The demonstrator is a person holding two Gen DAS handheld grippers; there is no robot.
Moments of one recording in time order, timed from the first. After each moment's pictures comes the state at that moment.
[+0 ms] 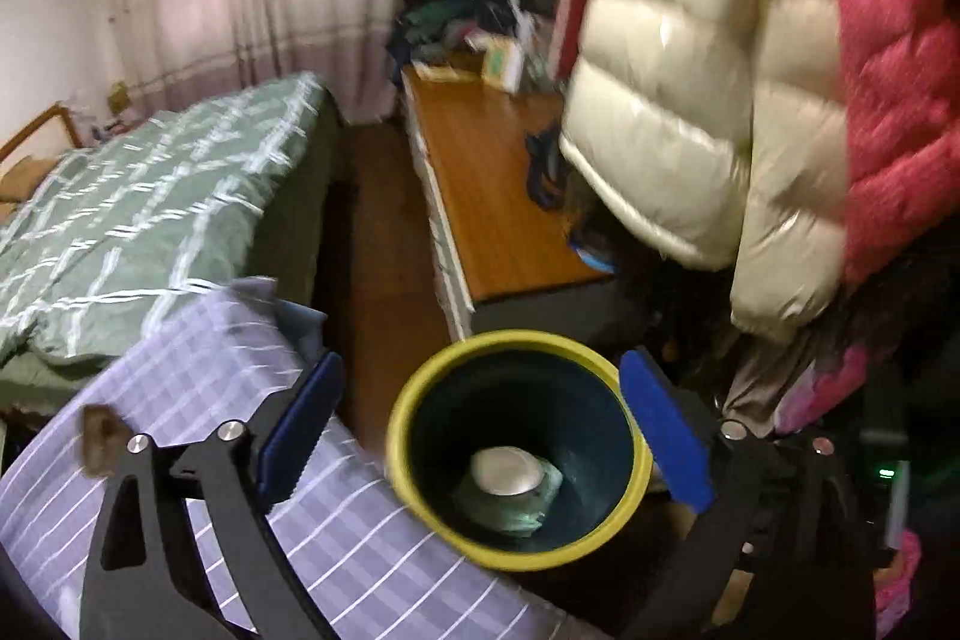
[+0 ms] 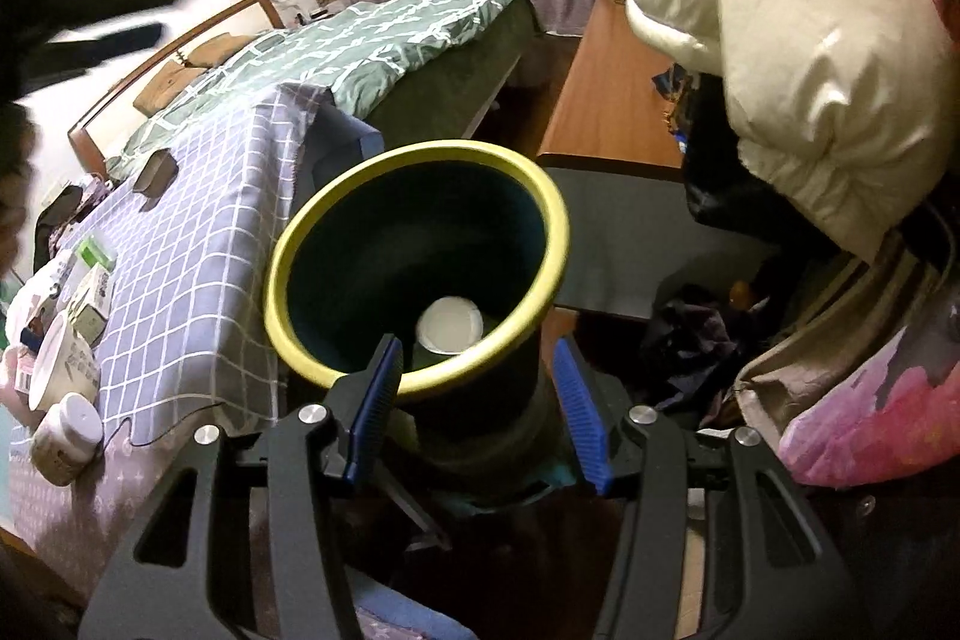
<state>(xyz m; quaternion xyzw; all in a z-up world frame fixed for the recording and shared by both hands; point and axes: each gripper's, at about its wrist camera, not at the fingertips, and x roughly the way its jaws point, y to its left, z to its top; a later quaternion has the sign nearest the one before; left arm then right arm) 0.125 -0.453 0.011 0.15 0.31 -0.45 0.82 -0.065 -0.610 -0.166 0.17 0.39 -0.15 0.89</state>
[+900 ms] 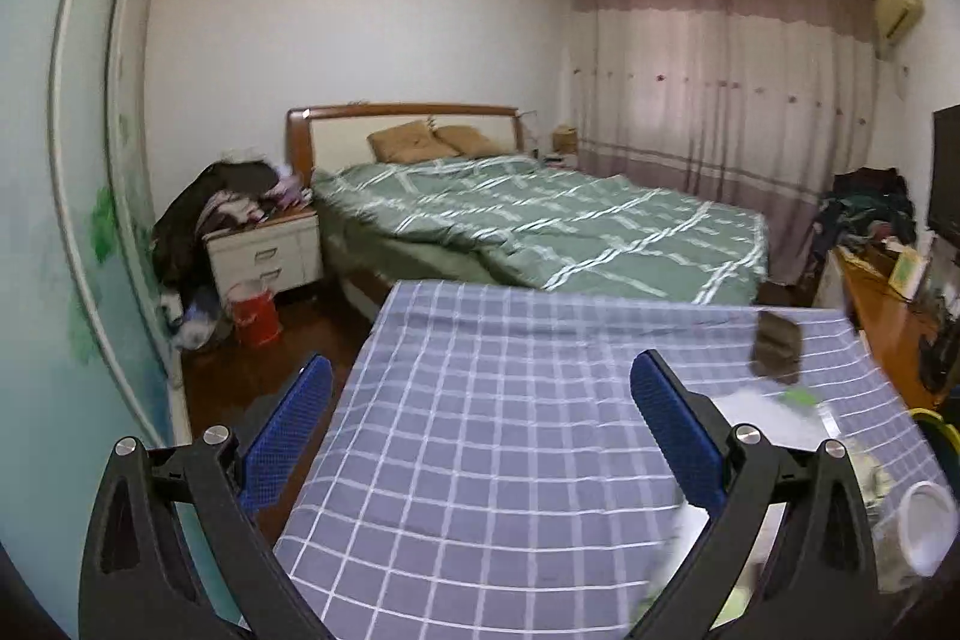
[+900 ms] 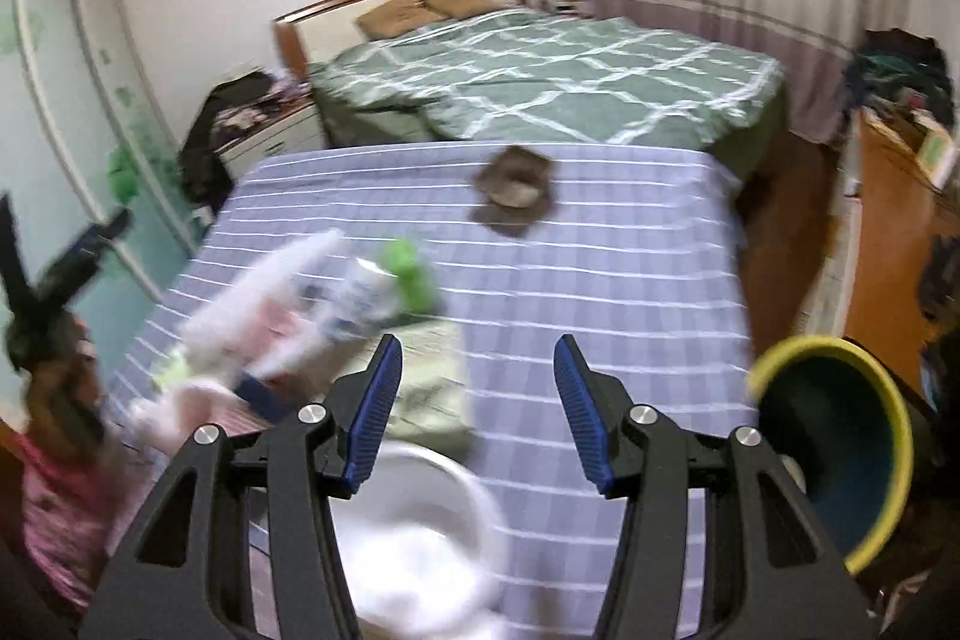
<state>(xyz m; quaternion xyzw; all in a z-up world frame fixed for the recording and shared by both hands) 0.148 0.050 -0.050 -0.01 0.20 0.02 0.98 0.100 -0.353 -0.082 0.05 0.38 0.10 0.92</state>
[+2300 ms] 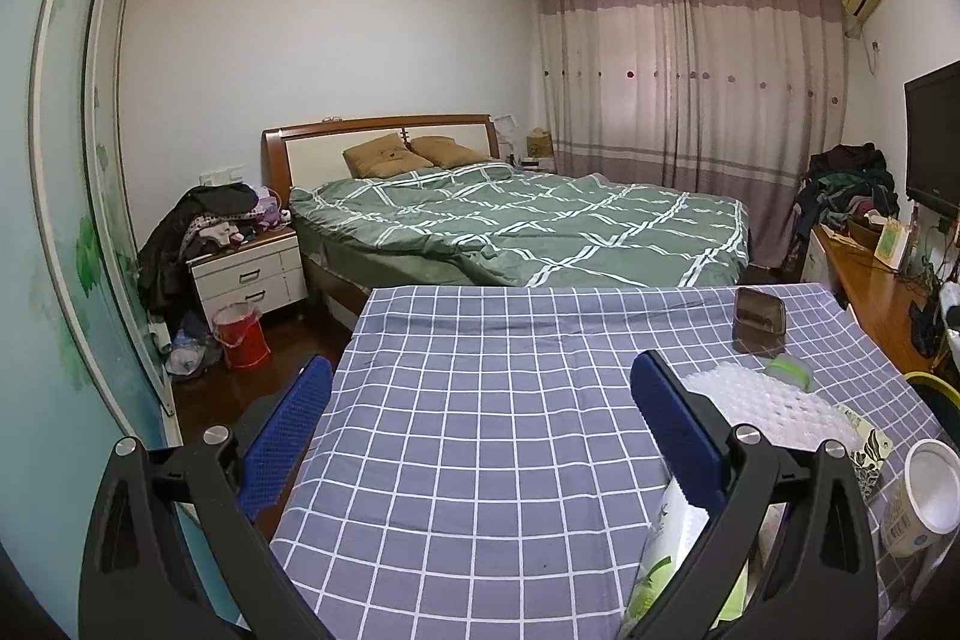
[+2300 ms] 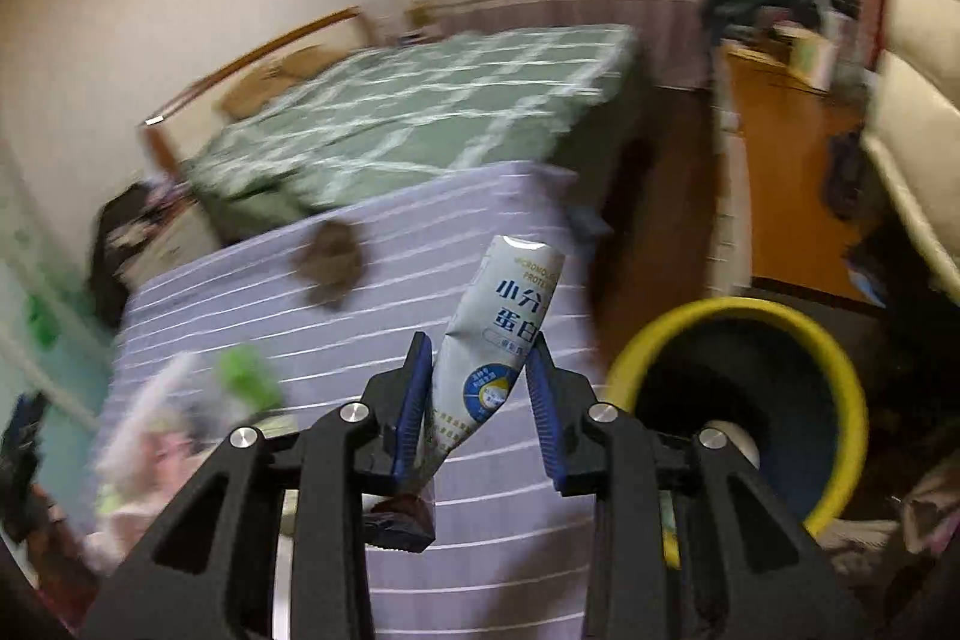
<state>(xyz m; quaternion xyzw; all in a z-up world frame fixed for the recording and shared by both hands) 0.125 0.028 -0.054 0.02 0.18 -0.01 0.98 0.098 -0.465 -0.083 0.15 0.35 -0.09 0.92</state>
